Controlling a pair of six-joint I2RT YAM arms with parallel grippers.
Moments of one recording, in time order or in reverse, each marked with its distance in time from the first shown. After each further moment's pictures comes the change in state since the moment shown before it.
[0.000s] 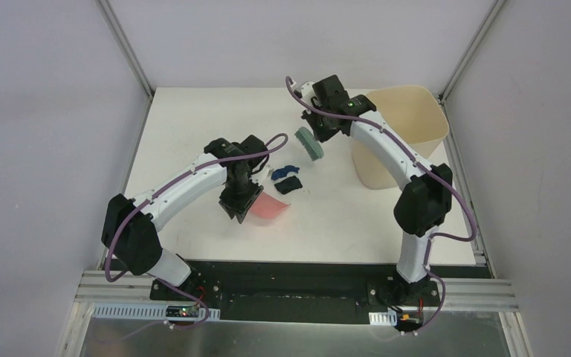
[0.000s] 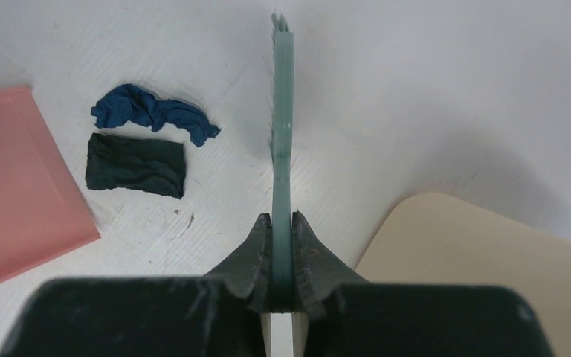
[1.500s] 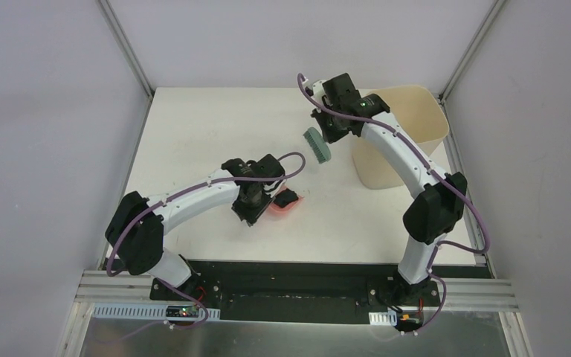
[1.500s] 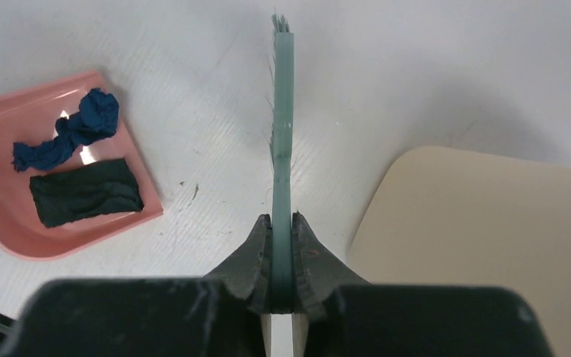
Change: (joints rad) left arm -0.132 0.012 -0.156 0.251 -0.155 -0.032; right arm -0.021 -0.084 -0.026 -0.080 -0.016 0.074
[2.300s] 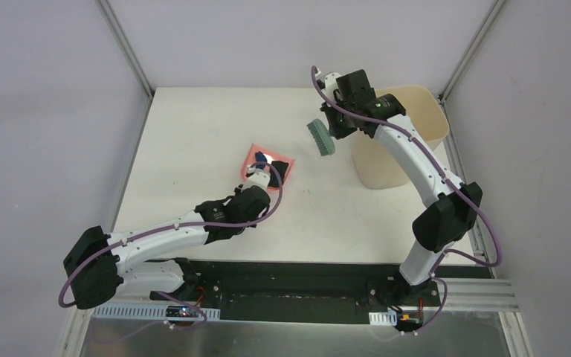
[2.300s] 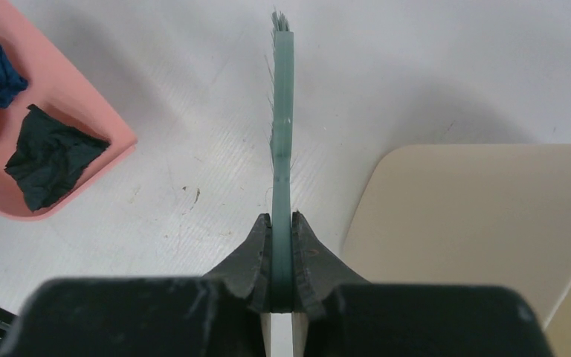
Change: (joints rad) left arm -0.170 -0.386 -0.441 0.564 -0.443 -0.240; right arm -0.040 -0.082 -0.025 0.036 0.002 0.018
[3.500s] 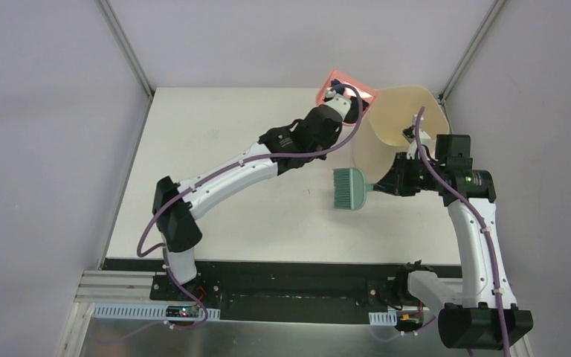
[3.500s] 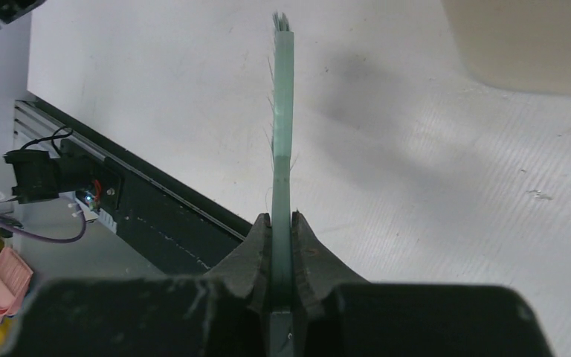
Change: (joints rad) left arm -0.006 0.653 1.100 -0.140 0.061 0.243; right arm -0.494 -0.712 -0.640 -0.140 -0.614 0.138
